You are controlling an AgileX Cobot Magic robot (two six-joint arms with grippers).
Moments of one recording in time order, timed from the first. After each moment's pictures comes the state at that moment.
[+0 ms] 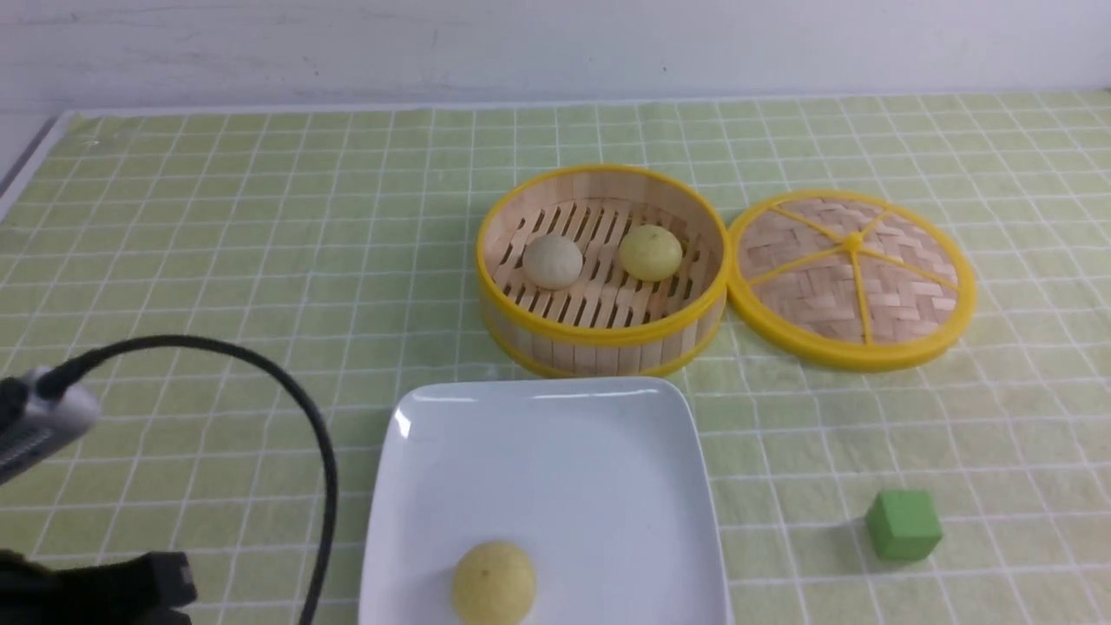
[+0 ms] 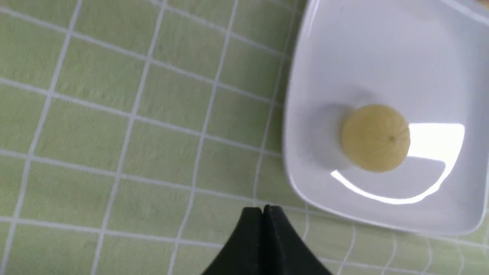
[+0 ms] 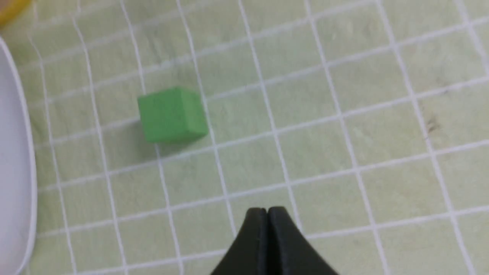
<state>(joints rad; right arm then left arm) -0.02 0.94 -0.63 0.31 0.89 0.08 -0.04 0.74 -0.53 -0.33 0.95 -0.24</state>
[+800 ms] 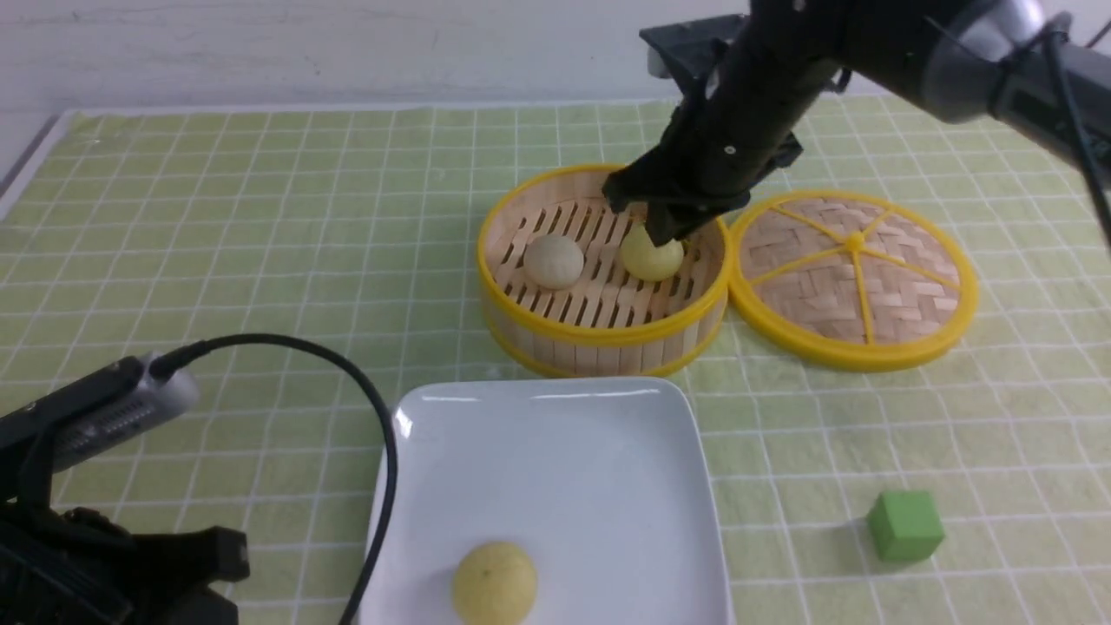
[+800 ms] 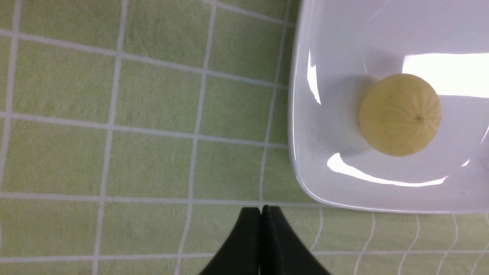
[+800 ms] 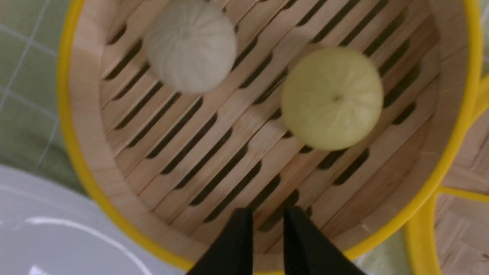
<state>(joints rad) 0.47 2.18 -2.12 0.06 1.13 0.10 -0.04 0.94 -0.56 -0.40 0.91 -0.06</state>
